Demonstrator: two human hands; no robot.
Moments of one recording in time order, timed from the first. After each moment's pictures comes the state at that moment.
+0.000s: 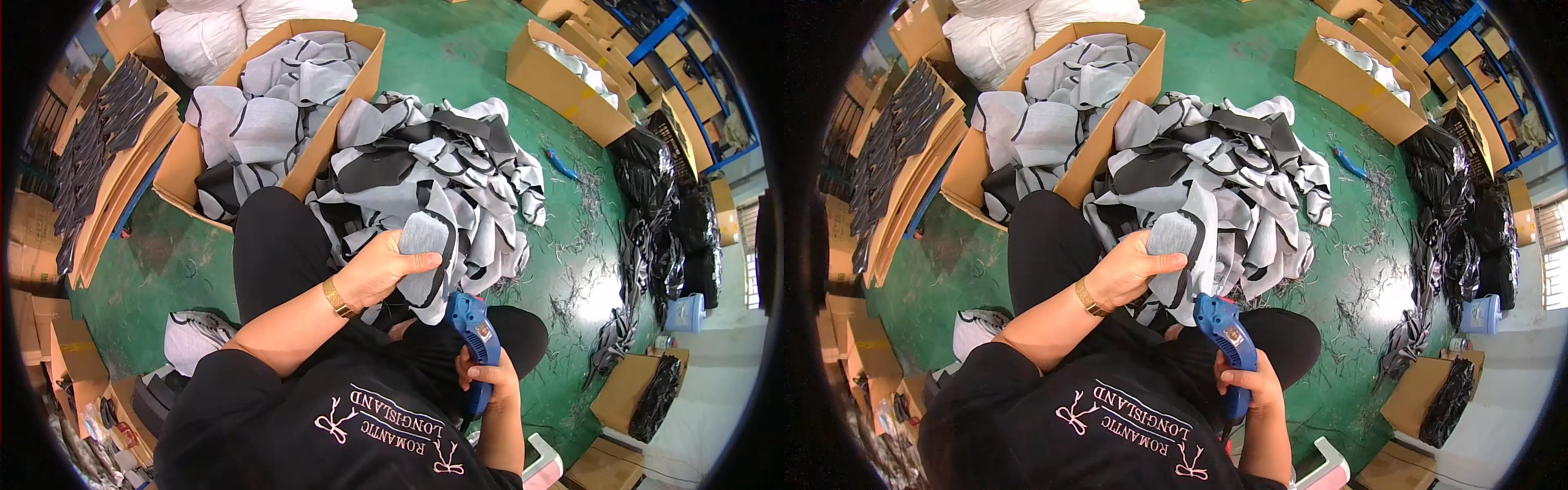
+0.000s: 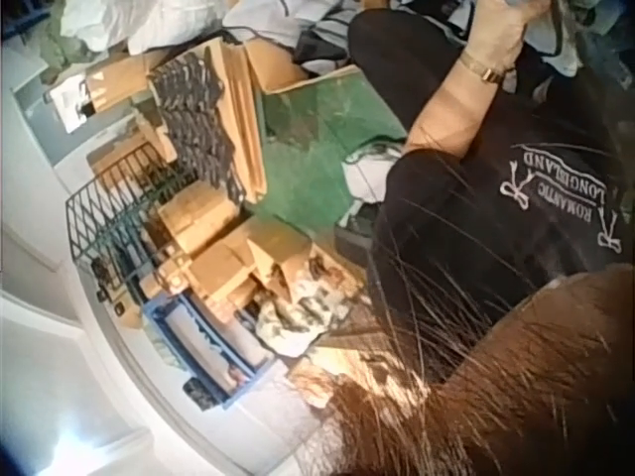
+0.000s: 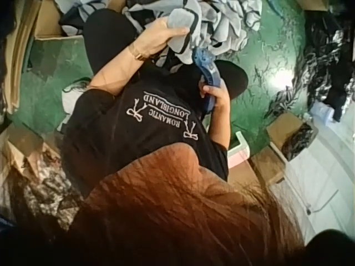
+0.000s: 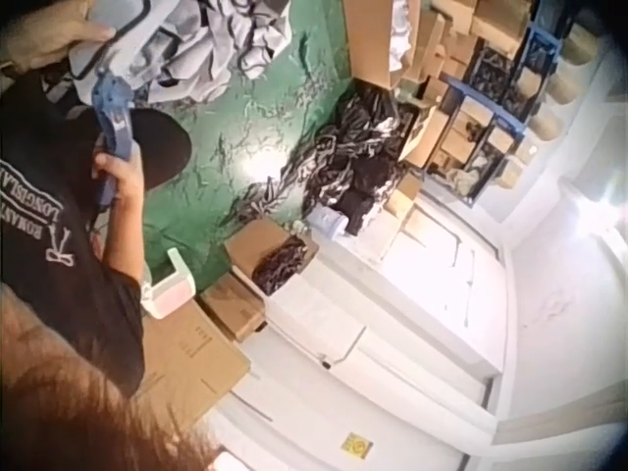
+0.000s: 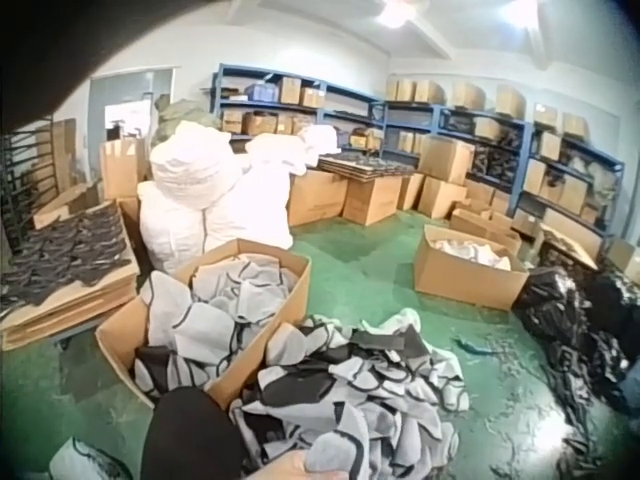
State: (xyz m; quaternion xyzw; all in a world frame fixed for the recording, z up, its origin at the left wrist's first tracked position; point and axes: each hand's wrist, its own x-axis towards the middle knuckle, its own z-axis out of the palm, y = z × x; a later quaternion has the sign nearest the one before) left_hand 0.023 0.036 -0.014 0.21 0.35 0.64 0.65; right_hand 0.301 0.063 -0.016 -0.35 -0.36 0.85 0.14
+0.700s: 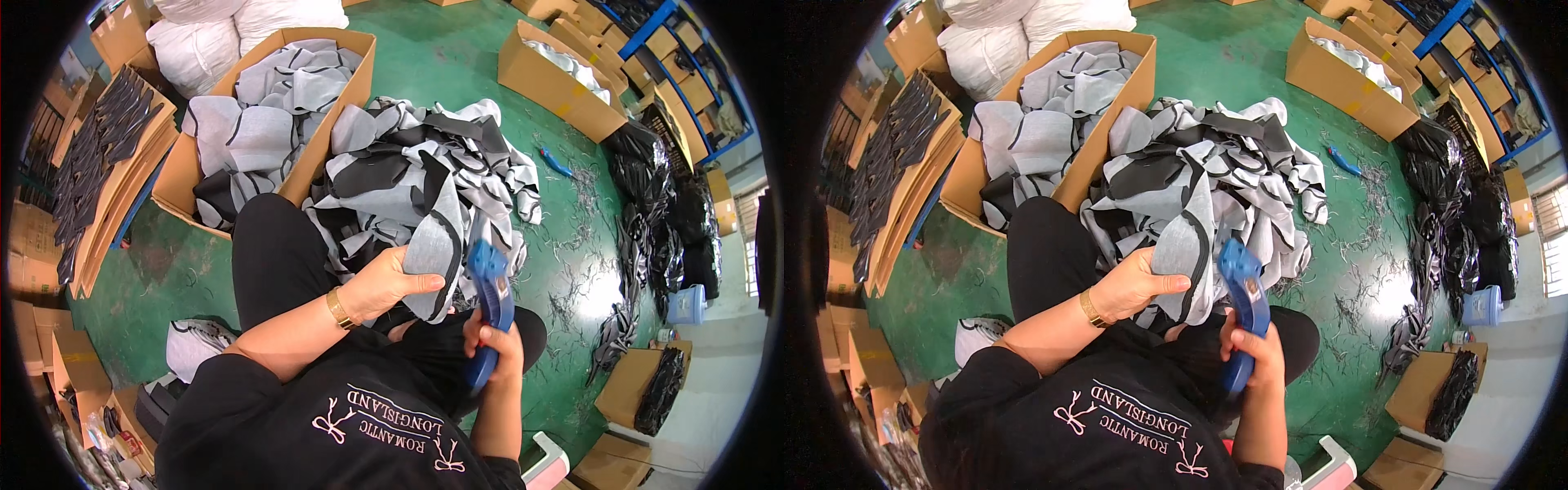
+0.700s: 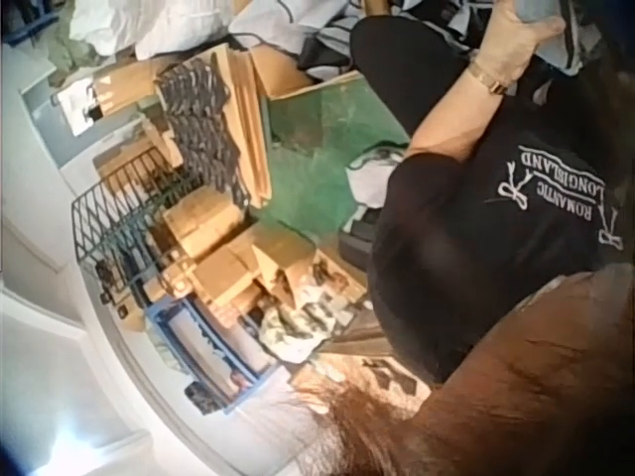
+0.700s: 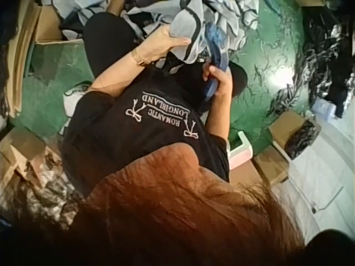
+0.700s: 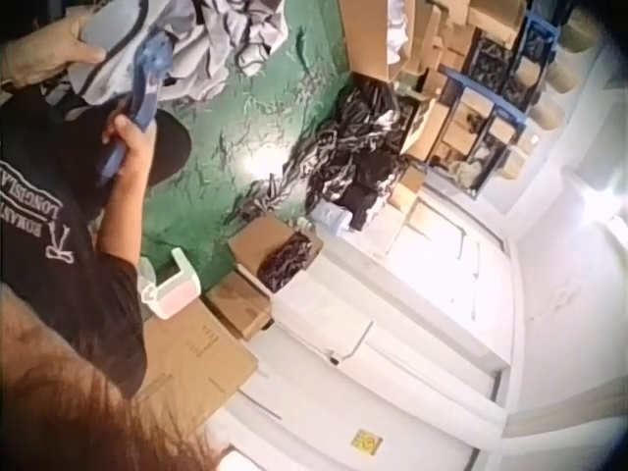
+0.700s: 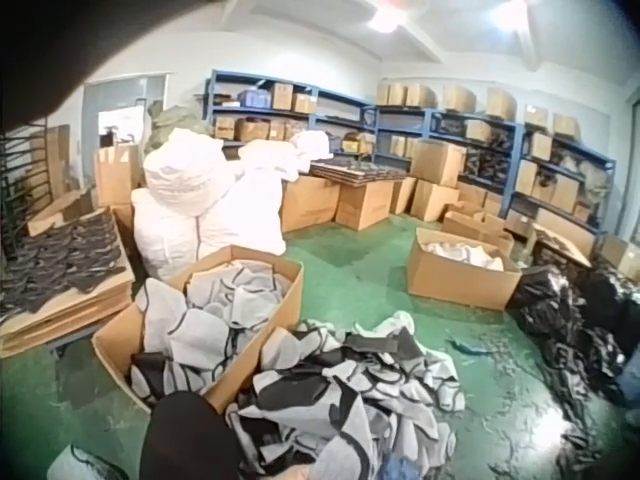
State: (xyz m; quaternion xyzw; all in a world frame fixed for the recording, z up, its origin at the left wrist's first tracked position) left_hand 0.041 0.028 -0.012 0.24 0.33 0.61 0.68; right_hand 0.265 0.079 0.001 -0.36 -0.38 0.81 0.26
